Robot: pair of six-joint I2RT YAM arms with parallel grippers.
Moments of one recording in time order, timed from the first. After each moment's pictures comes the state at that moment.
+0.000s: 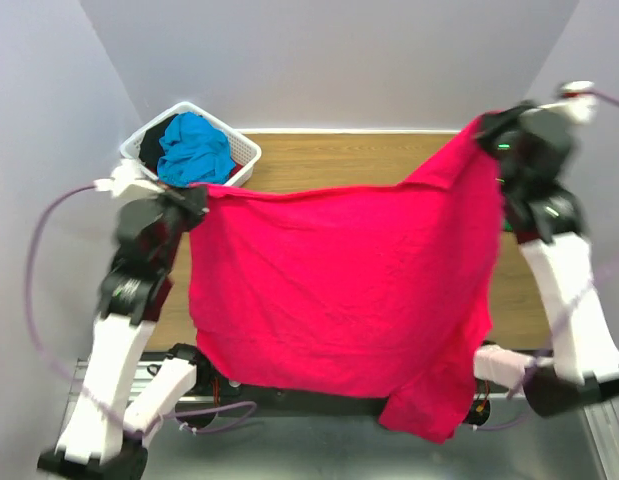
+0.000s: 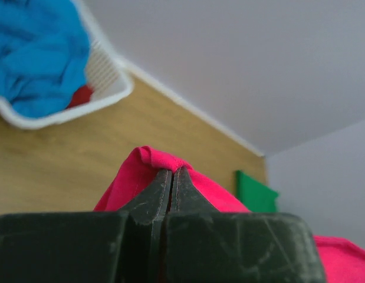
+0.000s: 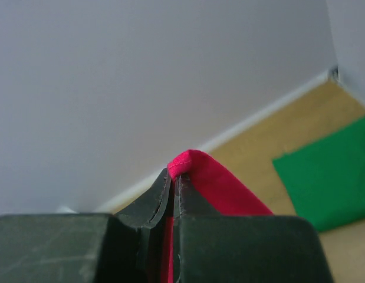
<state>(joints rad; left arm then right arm) -0.23 0.71 1.13 -0.46 -0.16 -0.76 0.19 1.08 1.68 -0.47 0.43 0.60</state>
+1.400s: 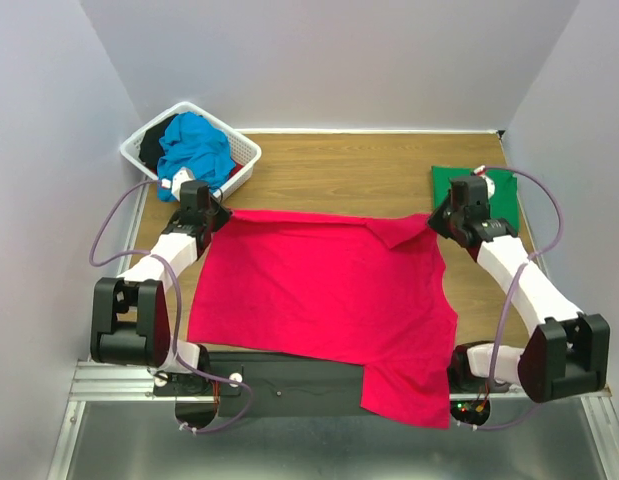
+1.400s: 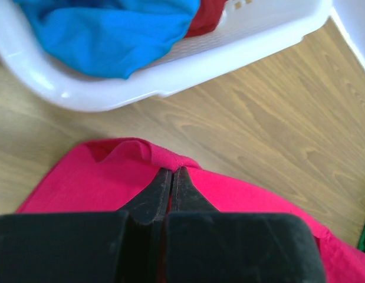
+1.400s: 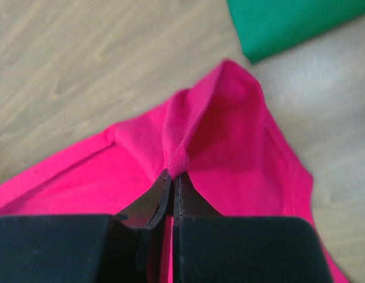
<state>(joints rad) -0.10 1.42 0.81 0.03 -0.09 -0.76 0.15 1.26 0.95 -0.39 0.17 0.69</state>
